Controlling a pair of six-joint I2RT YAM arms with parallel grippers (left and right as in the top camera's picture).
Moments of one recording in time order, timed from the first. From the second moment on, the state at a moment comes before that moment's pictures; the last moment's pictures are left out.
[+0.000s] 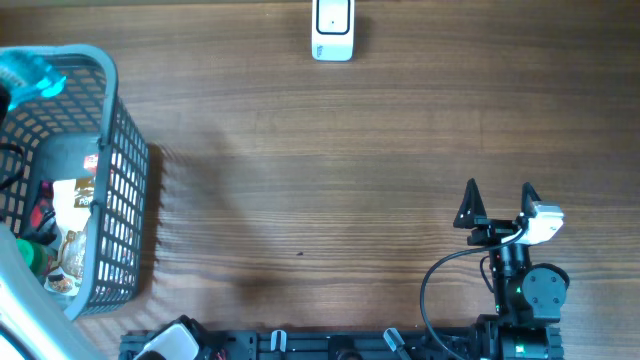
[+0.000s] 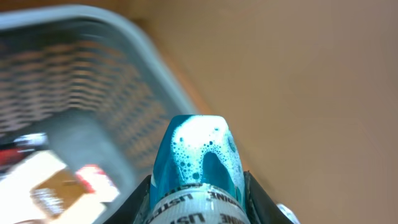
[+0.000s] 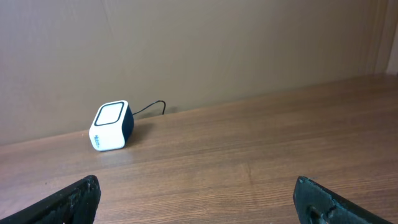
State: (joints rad) left arm 0.61 1.32 1.78 -0.99 0.25 -0.60; right arm -0.05 0.01 0.01 0.00 -0.04 0.20
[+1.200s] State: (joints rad) left arm -0.34 1.69 1.78 -0.96 0.04 -0.85; right arm -0.05 0.01 0.01 0.00 -0.04 0.20
